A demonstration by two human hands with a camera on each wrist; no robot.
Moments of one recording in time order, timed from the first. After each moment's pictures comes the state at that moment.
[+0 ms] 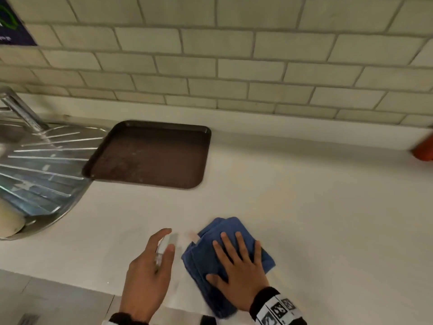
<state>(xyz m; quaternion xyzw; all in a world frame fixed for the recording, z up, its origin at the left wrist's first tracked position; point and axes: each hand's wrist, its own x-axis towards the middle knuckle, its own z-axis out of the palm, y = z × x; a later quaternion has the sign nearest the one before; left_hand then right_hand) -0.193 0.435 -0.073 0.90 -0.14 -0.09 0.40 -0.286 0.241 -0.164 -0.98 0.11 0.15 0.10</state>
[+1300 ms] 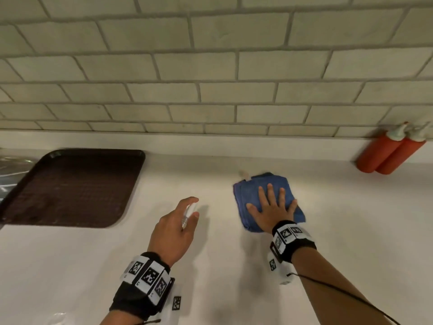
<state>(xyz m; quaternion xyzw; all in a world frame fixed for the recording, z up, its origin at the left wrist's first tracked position) -0.173 0.128 -0.060 0.89 -0.29 -0.11 0.33 -0.263 -0.137 -0.141 -0.90 0.35 0.18 0.17</state>
